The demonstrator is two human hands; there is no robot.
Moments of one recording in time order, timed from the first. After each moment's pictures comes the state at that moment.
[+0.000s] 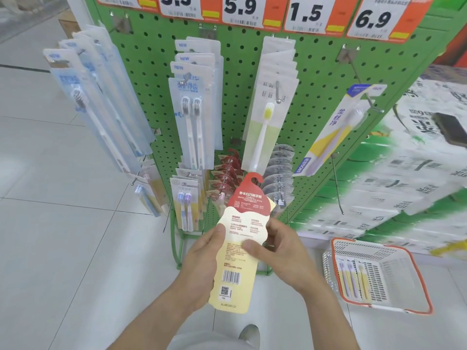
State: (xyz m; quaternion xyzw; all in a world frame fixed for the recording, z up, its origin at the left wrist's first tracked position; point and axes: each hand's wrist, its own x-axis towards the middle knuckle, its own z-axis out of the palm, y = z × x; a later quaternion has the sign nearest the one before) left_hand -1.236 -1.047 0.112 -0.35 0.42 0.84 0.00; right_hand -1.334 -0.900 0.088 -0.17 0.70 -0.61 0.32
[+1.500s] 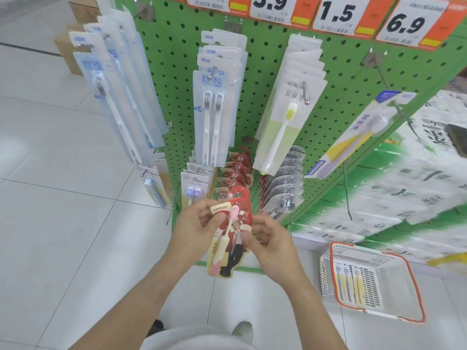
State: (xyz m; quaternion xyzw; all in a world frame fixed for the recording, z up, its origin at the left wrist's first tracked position) left_hand -1.259 -1.104 0.064 -0.25 0.71 0.64 -0.14; right_hand -1.333 -0.933 0.049 -0.18 0.76 -0.58 0.23
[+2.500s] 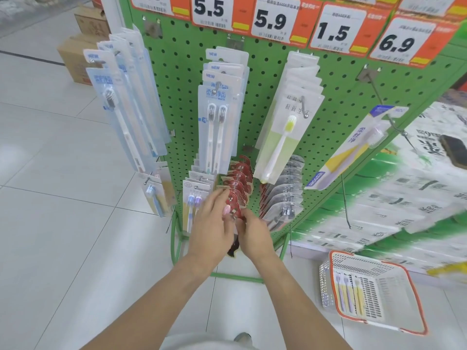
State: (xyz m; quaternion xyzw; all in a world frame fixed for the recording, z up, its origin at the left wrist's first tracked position) left_hand -1.289 -1.091 0.044 -0.21 0.87 0.38 -0.21; right_hand -1.367 -0.991 0.014 -0.22 0.91 -0.32 0.14
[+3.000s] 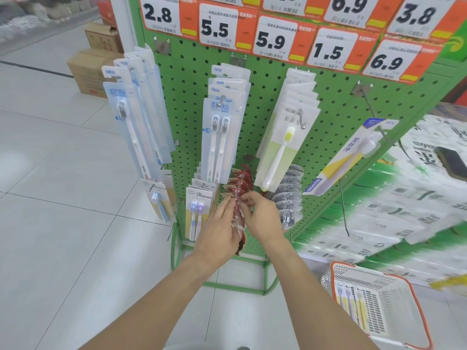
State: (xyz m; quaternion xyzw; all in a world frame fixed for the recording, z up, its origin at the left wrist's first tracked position) left_hand -1.297 -1.094 0.040 -0.16 0.92 0.35 -0.09; right_hand -1.406 -1.002 0.054 -0.25 0.90 -0.36 0.06
